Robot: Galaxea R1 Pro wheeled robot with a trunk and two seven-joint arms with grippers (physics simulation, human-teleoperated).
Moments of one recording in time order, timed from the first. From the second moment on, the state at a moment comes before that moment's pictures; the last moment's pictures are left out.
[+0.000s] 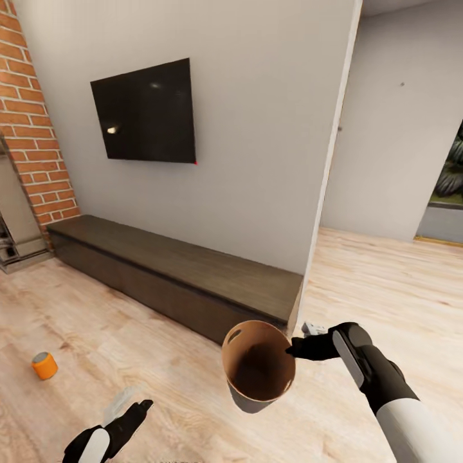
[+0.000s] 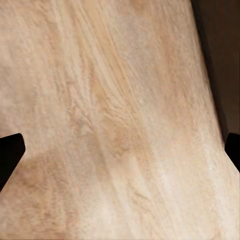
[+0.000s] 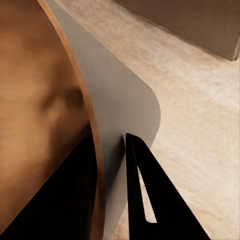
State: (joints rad) left arm -0.21 0.01 0.20 -0.95 0.75 0.45 0.20; right arm -0.62 -0.14 0.09 -0.97 -0.28 1.05 0.38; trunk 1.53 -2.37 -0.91
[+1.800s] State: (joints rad) left arm -0.58 0.01 0.11 -0.45 0.43 0.37 0.48; right arm -0.58 -0.14 0.19 -1.01 -0.25 1.04 0.37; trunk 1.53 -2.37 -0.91
